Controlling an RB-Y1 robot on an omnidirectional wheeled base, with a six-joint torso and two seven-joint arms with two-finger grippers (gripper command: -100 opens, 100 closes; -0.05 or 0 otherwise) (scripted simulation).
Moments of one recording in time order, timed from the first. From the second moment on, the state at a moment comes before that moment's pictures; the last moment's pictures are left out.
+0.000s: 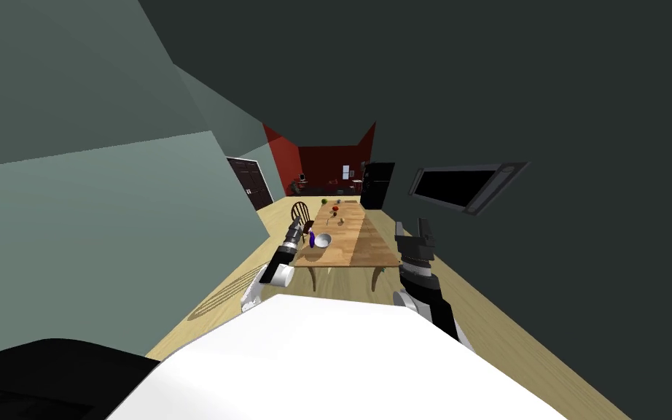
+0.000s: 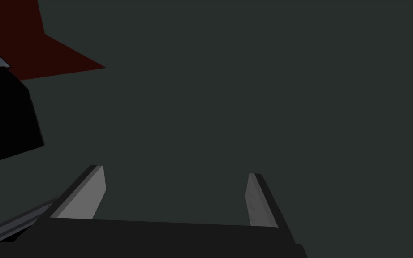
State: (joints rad) left arm 0.26 0.19 -0.01 -2.05 0.03 -0.16 0.00; right arm 0.50 -0.05 0.07 -2.28 -0.09 -0.60 -0.04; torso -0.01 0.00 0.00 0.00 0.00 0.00
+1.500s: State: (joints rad) left arm 0.04 0.20 -0.06 -1.78 0.02 0.21 0.09; right arm 0.50 -0.05 0.07 -2.28 -0.09 -0.60 -0.04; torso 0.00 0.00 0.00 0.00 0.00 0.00
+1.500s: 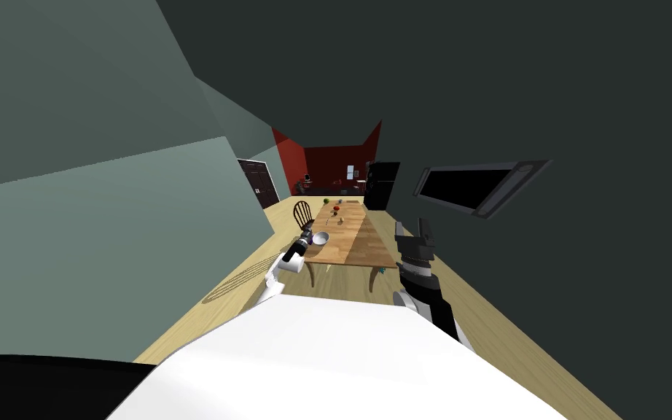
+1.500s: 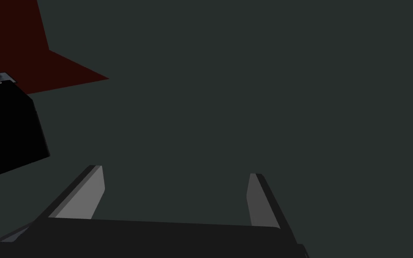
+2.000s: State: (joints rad) left arm -0.05 0.20 -0.08 -1.69 0.02 0.34 0.13; right arm 0.50 -0.05 0.07 -2.28 -0.09 -0.60 -0.04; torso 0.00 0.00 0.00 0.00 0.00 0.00
